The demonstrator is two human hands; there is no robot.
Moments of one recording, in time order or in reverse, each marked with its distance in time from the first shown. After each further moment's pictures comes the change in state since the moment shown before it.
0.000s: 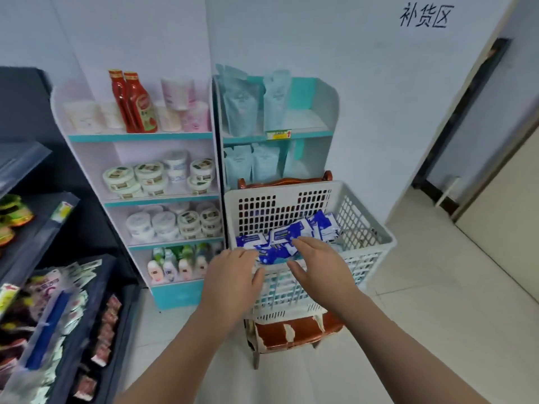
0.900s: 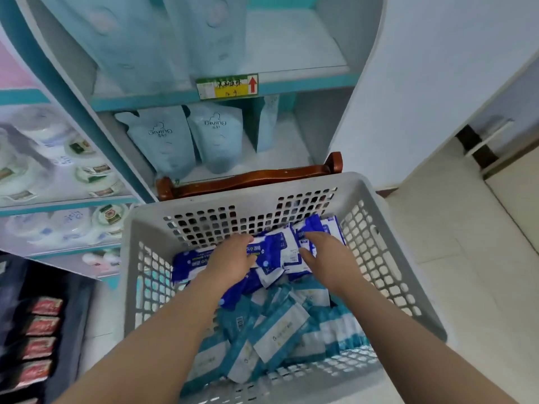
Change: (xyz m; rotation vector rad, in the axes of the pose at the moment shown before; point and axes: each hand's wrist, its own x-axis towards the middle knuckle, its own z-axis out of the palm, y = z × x) left_hand 0.320 -0.033 0.299 -0.239 -0.605 -0.219; right_hand 0.280 0.262 0.149 0.142 -0.366 0.283
